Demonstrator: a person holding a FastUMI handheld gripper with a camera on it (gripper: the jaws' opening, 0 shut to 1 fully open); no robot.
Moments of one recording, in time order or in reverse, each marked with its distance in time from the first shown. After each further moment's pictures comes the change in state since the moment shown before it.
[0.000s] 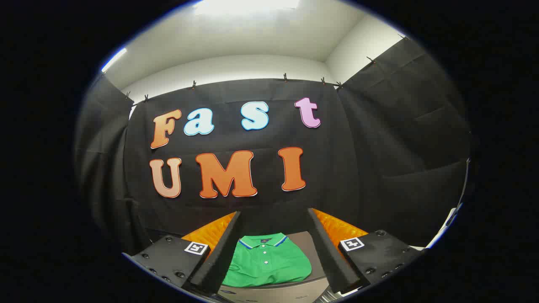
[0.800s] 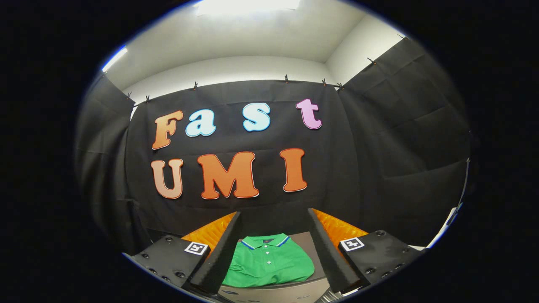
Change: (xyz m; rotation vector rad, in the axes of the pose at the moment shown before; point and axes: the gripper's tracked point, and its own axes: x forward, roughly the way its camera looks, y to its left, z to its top) arm -0.003 0.009 0.002 0.003 -0.004 0.005
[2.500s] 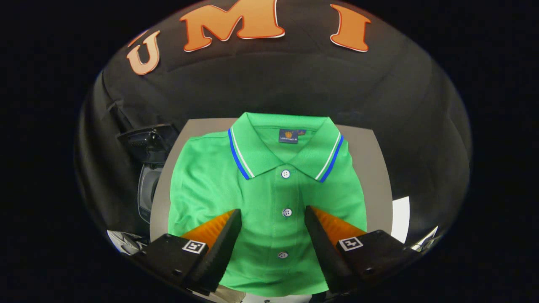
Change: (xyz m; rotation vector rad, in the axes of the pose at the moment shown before) arm 0.163 0.018 -0.276 -0.127 1.219 0.108
